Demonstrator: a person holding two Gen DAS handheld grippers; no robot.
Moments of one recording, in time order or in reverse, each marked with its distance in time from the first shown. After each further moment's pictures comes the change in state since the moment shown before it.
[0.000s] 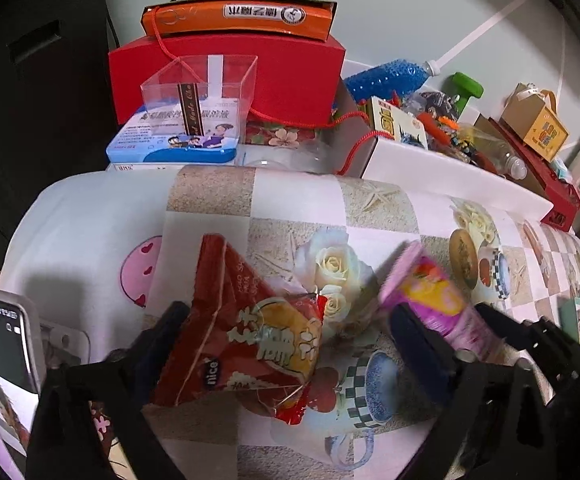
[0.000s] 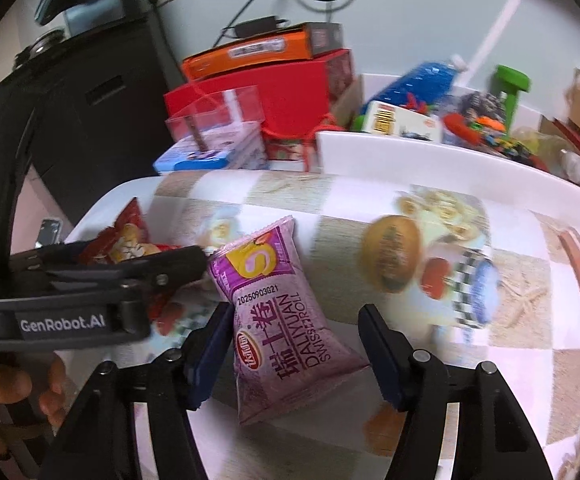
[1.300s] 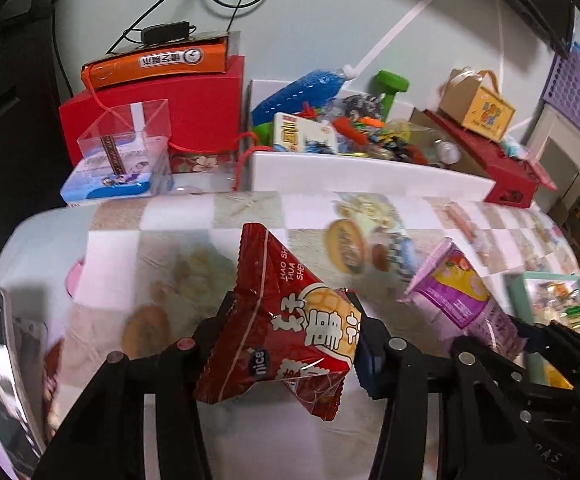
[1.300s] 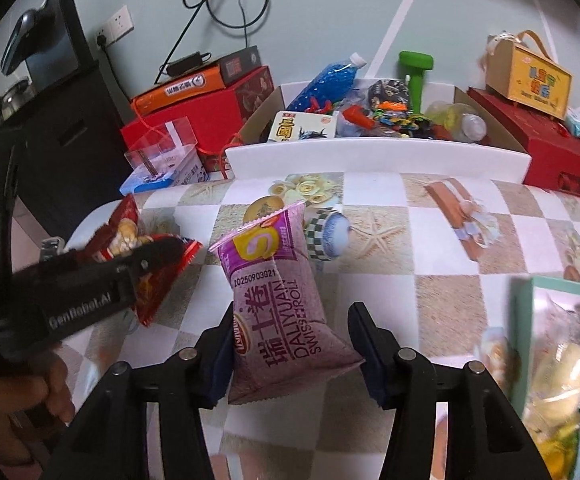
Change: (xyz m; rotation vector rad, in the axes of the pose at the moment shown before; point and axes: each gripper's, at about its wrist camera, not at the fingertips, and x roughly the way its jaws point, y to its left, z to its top) left arm -0.044 -0.088 -0.017 0.105 -0.082 -0.086; right arm -0.092 -0.060 -0.028 0.143 -0.001 -0.095
